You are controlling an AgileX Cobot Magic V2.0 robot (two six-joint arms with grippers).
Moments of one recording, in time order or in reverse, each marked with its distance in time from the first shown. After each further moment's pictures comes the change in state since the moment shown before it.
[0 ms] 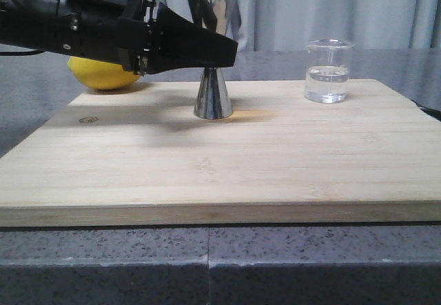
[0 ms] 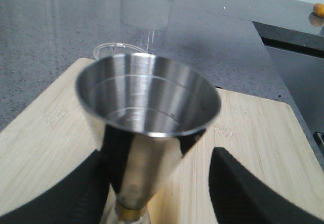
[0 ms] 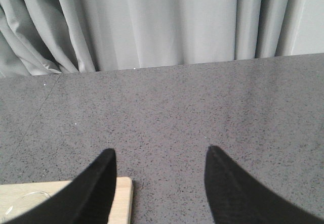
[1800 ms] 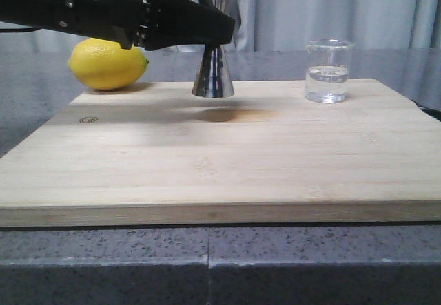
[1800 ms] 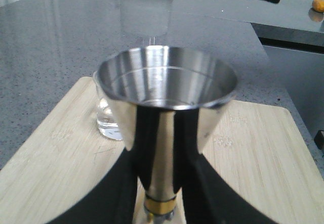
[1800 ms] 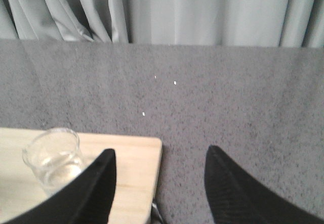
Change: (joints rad) left arm 0.000 -0.035 -0.035 0.030 -0.004 0.000; right arm 0.144 0.000 0.312 -0.009 -0.328 -0.052
